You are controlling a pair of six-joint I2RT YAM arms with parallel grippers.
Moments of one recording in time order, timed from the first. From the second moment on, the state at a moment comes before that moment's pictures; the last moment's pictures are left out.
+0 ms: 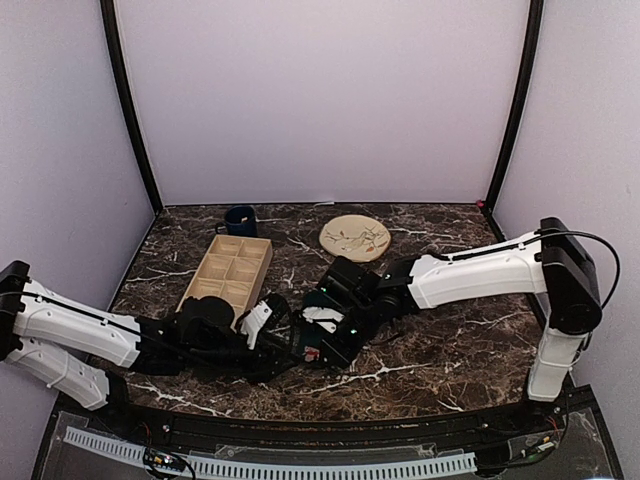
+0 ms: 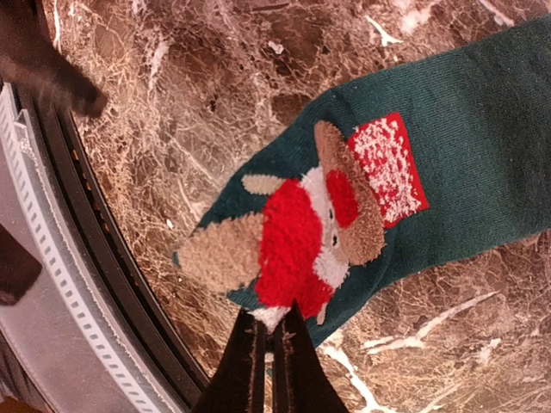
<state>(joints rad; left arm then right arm) -1.13 1.27 0.47 0.27 0.06 -0.35 1.11 1.83 1.24 -0.55 -0.30 0.17</state>
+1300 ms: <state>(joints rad) -1.40 1.50 0.56 0.32 -0.49 0.16 1.08 1.90 1.35 -0.67 -0.41 0.12</state>
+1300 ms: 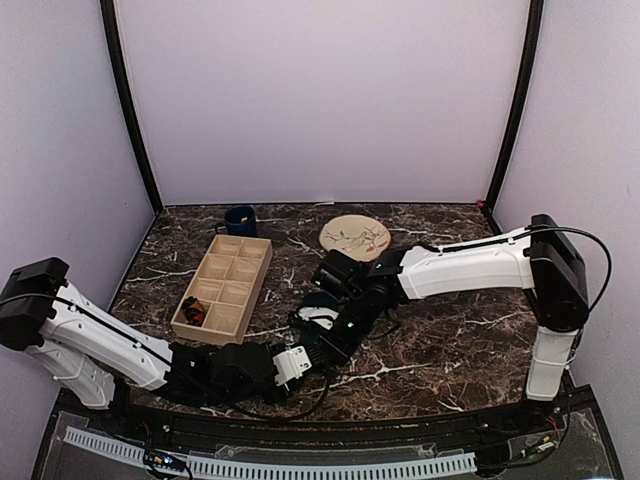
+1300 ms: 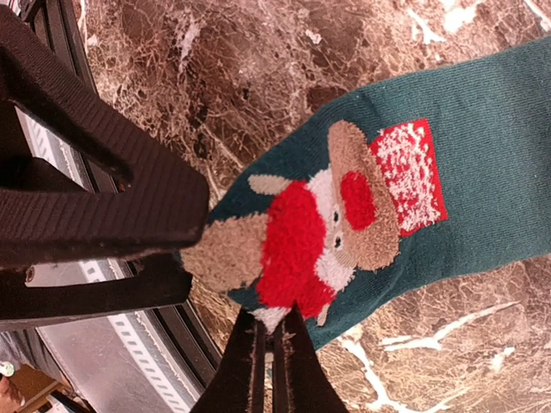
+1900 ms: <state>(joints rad) -1.40 1.53 0.56 0.34 -0.47 0.23 1.08 1.90 1.38 -0.72 -0.43 0.10</state>
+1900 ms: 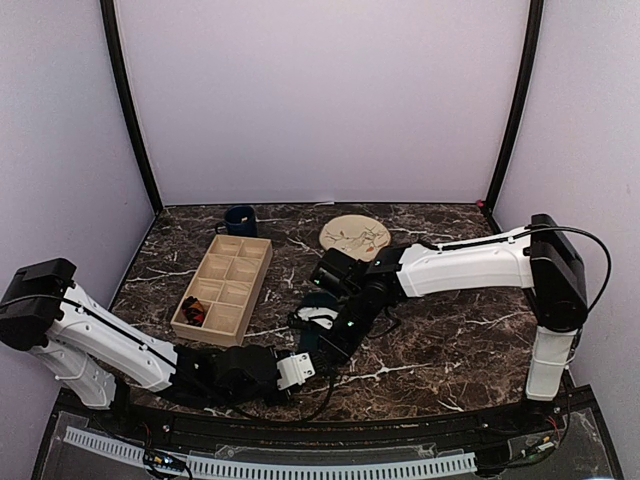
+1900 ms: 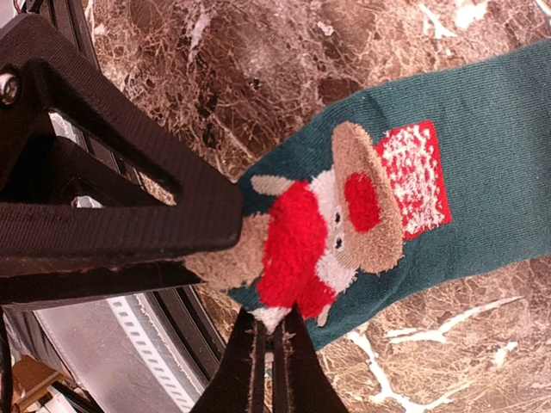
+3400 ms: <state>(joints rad) -1.36 1.51 0.57 0.25 -0.36 0.09 1.07 1.82 1.27 -0.66 -0.42 0.12</state>
